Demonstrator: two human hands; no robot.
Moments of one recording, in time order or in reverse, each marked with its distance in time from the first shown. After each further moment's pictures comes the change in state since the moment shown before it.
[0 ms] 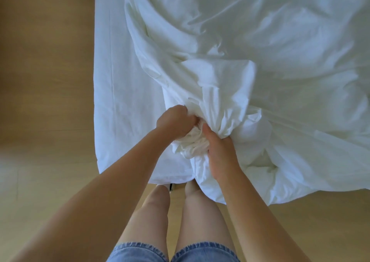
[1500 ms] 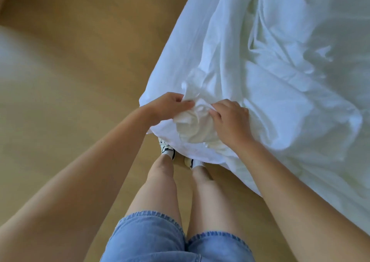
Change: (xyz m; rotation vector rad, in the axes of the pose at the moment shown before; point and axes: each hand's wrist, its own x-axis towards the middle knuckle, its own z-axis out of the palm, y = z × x) left_hand -0.050 -0.198 -0.022 -0.686 -0.012 -0.126; right_hand 0.022 0.055 0.085 -1.727 -0.437 -0.861
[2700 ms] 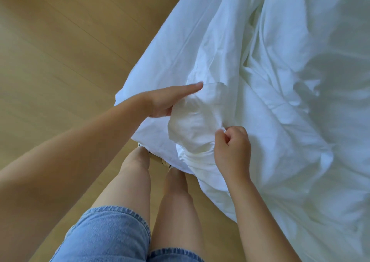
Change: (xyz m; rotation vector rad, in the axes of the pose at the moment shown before) left_hand 0.042 0.048 0.005 -0.579 -0.361 -0.037; right_hand -0.010 0.016 -0.033 0.371 0.122 0.412
